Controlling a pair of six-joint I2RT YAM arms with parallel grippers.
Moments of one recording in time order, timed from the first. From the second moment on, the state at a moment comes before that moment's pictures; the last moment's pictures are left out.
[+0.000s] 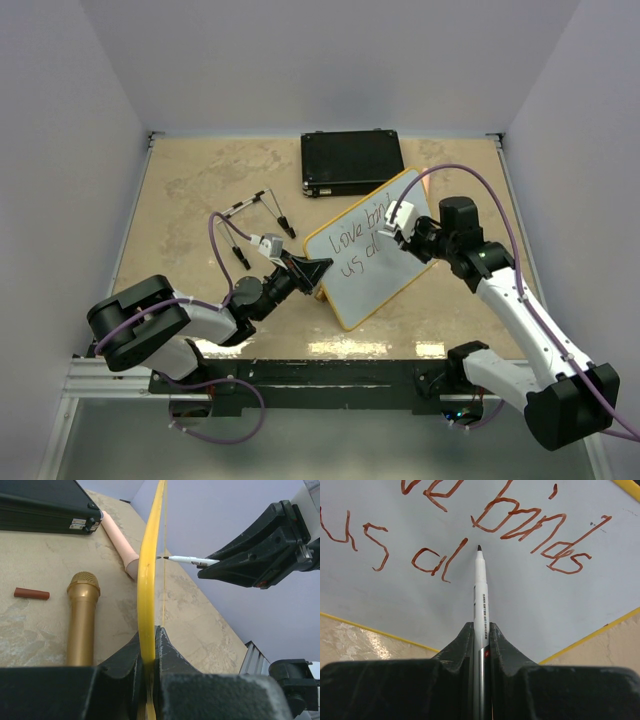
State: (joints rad) left arm -0.94 1.47 0.25 1.35 -0.16 -0.62; right arm 0.31 1.01 0.86 -0.52 -0.35 -0.70
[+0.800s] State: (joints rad) left arm -0.94 1.47 0.25 1.35 -0.17 -0.62; right arm 0.31 1.03 0.86 -0.54 -0.35 -0.71
